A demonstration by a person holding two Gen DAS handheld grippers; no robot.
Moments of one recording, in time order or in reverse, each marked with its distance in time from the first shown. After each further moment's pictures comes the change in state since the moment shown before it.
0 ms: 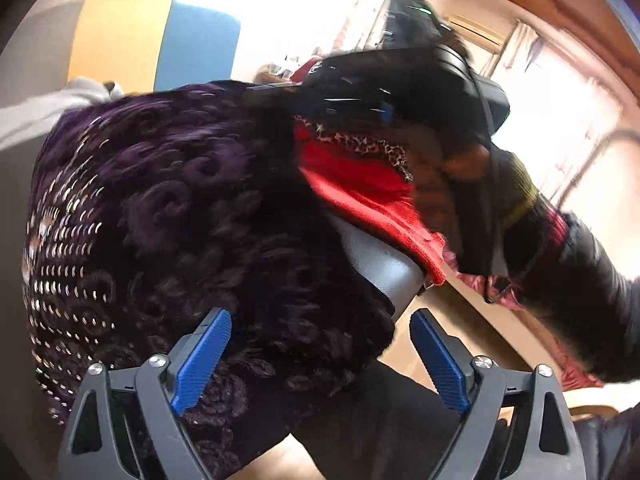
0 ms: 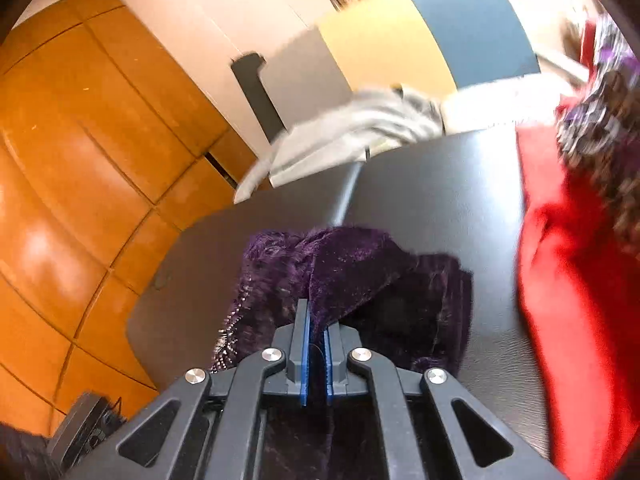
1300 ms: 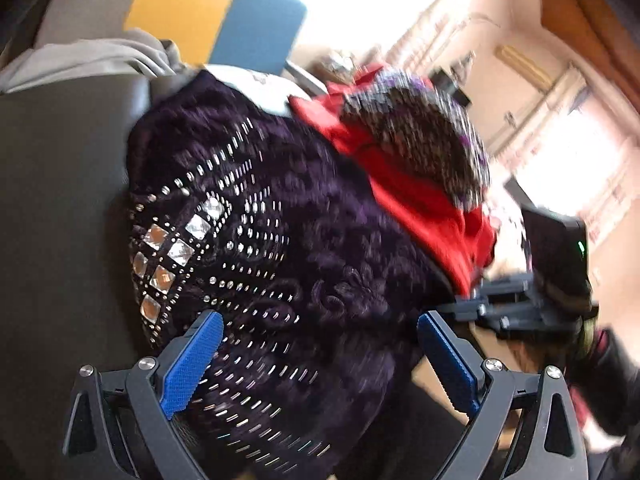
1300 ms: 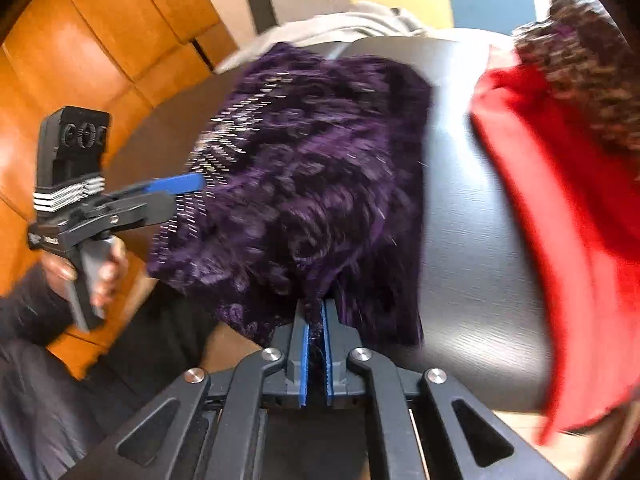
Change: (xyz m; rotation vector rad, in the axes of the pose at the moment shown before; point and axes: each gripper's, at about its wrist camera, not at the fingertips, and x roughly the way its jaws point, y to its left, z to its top) left arm -0.016 0.059 -0.005 -0.162 0.042 0.028; right arm -0.021 0.021 -0.140 -0.168 0.362 -0.209
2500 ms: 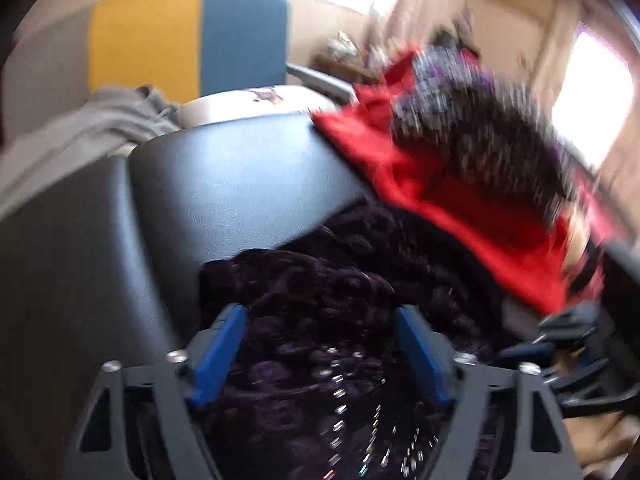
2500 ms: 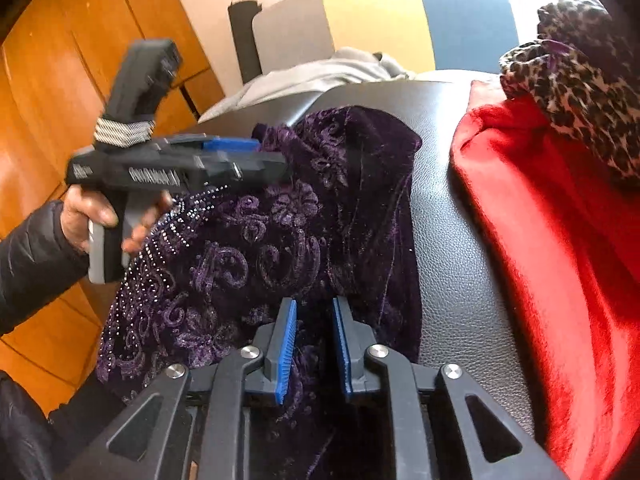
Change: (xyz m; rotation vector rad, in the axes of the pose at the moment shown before) left arm 0.066 0.044 0.133 0.140 -0.007 0.150; right arm 0.029 -0.034 0.020 0.013 -0.219 0.044
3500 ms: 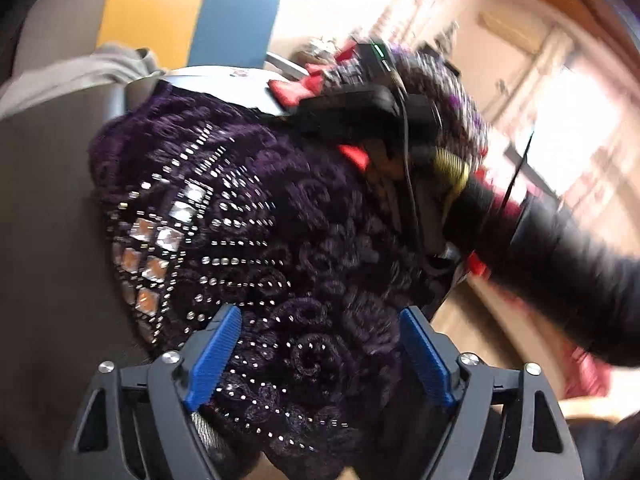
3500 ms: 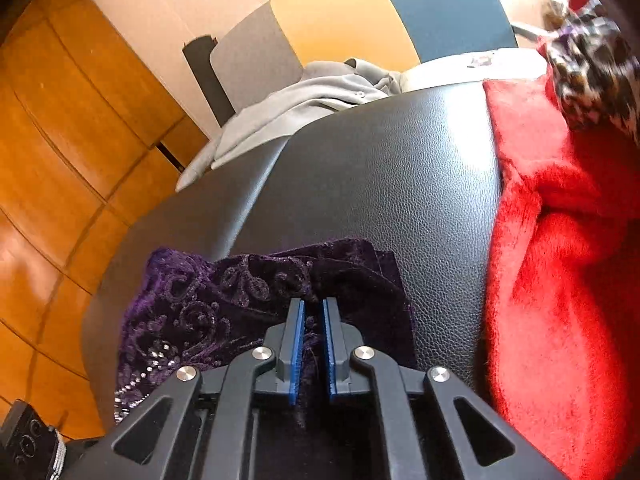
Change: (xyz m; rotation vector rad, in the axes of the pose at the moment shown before) left arm -0.074 -0.050 -0.132 -0.089 -0.009 -0.142; right arm 0.060 -0.074 0.112 0.255 -0.093 0.150
